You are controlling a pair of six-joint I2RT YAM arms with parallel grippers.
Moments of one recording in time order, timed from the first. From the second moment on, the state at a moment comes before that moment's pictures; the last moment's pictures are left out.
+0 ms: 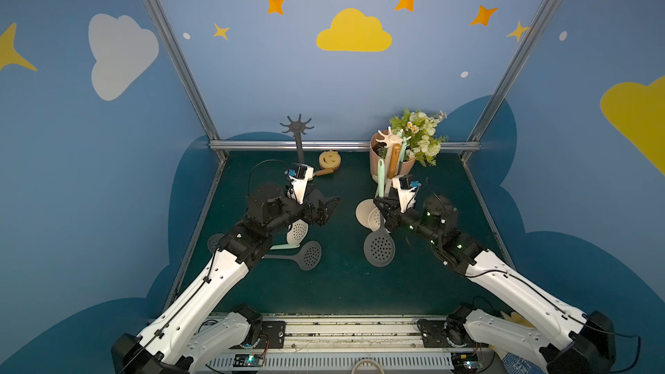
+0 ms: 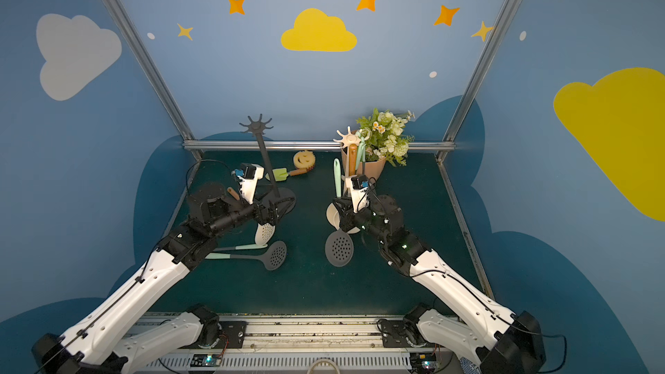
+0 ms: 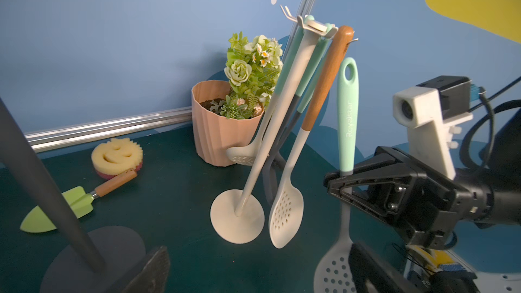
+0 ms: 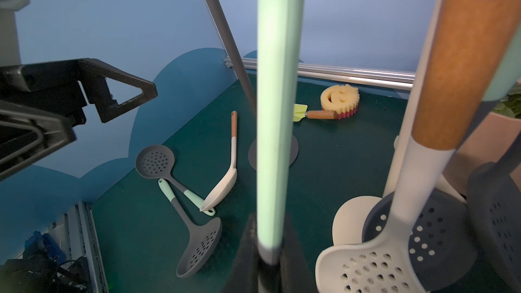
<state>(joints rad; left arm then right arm) -0.48 1.00 0.95 -0.17 0.33 -0.25 0.70 1.03 0.81 0.01 -0.14 0.26</state>
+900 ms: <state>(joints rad) -0.40 1.03 0.93 -0.06 0.58 -0.31 0.70 1.09 0.92 0.02 -0.13 0.35</state>
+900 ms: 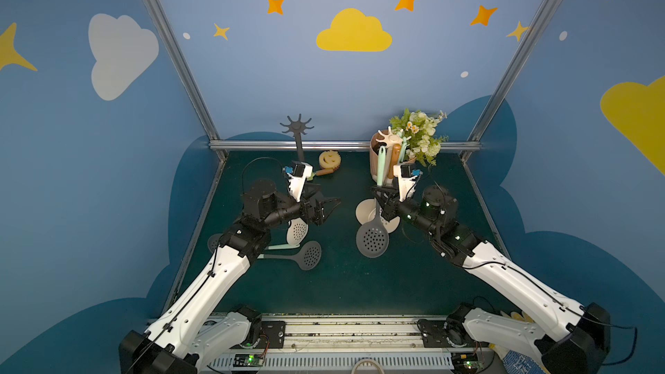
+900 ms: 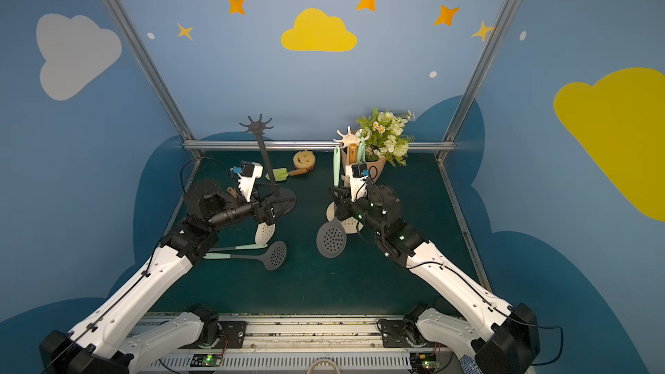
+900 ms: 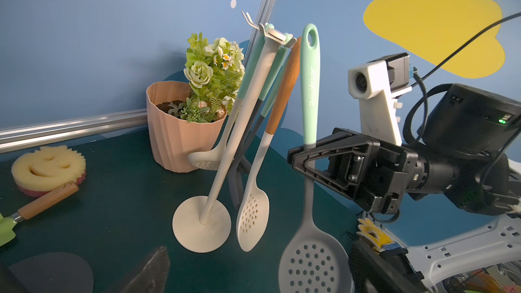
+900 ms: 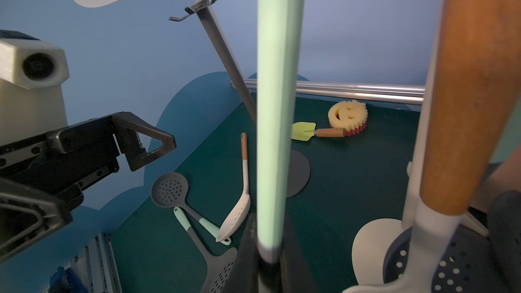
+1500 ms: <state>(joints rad) -0.40 1.03 0.93 -0.05 0.62 -0.32 0.66 1.13 0.92 0.04 -0.16 0.44</state>
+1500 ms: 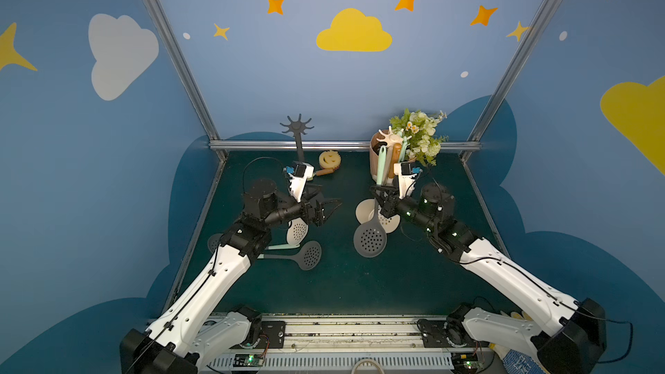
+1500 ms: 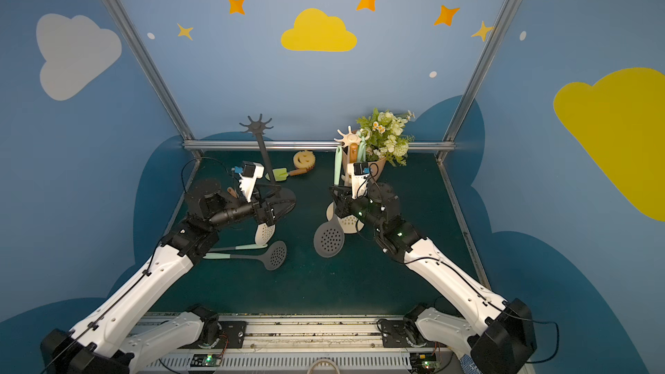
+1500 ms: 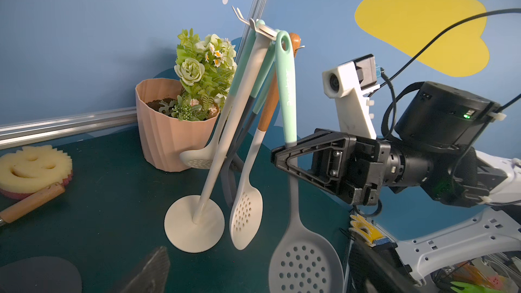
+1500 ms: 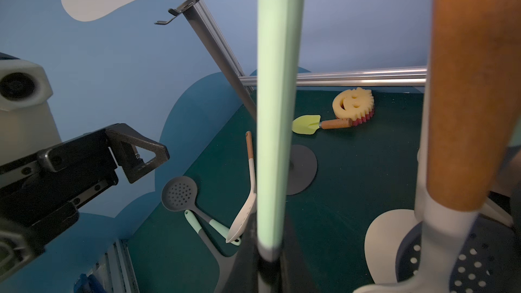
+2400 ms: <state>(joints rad) -0.40 1.03 0.93 -0.04 0.63 -0.32 0.66 1.14 0.92 0.09 -0.23 0.44</state>
